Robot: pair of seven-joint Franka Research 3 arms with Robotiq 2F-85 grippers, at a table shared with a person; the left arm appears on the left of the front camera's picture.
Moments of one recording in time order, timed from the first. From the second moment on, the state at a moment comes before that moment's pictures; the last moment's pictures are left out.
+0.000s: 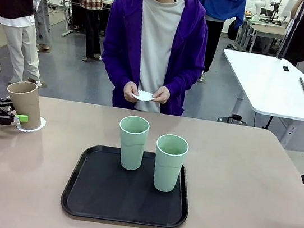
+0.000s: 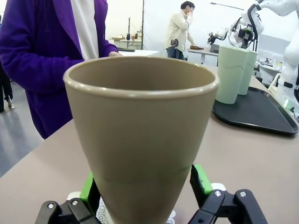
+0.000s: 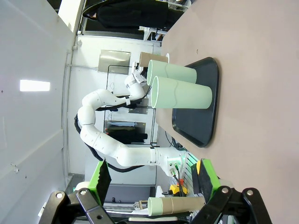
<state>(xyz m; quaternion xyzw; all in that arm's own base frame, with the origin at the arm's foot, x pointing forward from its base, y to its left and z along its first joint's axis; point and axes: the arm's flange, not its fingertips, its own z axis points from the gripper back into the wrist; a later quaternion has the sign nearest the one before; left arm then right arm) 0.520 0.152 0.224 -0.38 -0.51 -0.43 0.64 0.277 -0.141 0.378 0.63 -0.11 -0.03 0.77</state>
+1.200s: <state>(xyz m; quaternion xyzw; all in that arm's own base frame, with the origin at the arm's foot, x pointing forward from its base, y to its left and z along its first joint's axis) 0.501 0.186 0.277 -0.29 -0.42 -0.46 0.73 0.277 -0.141 0.378 0.63 -0.11 -0.03 0.77</state>
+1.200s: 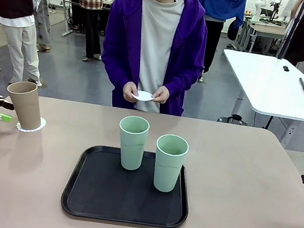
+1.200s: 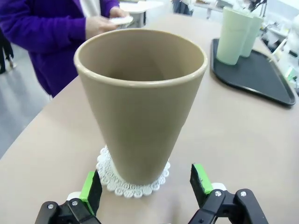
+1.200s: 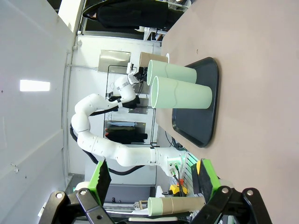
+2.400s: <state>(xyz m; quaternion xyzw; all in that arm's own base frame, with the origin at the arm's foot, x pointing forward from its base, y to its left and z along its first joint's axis) 0.385 0.062 0.479 -0.03 -0.24 -0.33 0.91 0.277 -0.141 0.378 0.63 -0.11 -0.03 0.77</state>
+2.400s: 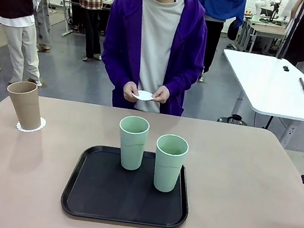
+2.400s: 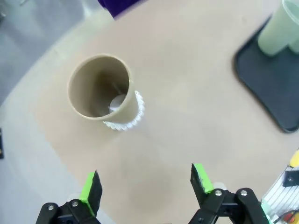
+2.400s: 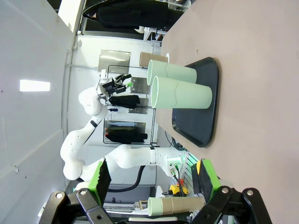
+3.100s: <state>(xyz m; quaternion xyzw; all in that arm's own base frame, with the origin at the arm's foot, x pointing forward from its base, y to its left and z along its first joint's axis) 0.355 0.018 0.502 -0.05 -0.16 -0.36 0.92 0.277 -0.141 0.378 0.63 -0.12 -0.03 0.77</state>
